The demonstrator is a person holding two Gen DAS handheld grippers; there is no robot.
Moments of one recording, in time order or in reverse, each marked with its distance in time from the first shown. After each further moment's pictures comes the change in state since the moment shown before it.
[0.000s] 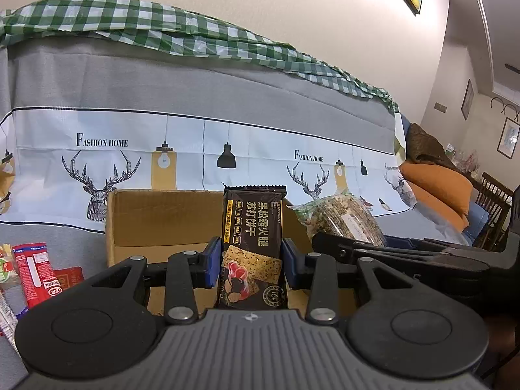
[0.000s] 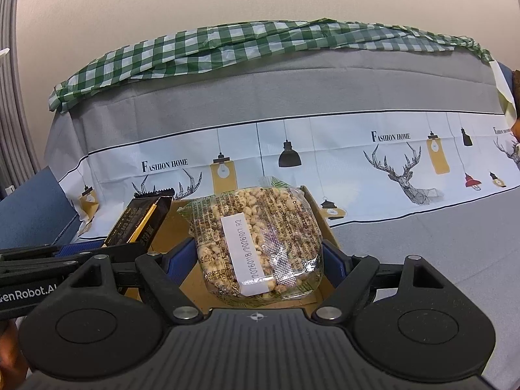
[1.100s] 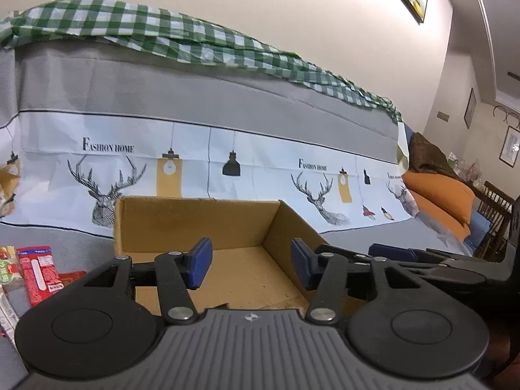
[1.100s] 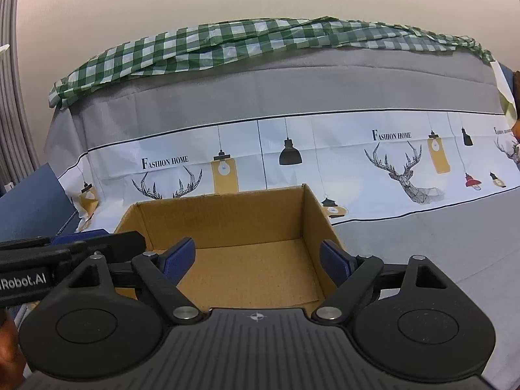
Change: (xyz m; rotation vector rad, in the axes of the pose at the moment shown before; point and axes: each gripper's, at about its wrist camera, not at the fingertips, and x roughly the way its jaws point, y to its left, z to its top) left arm -0.005 0.006 0.001 -0.013 -0.038 0.015; right arm 0.004 0.003 0.000 -0.013 0.008 -0.007
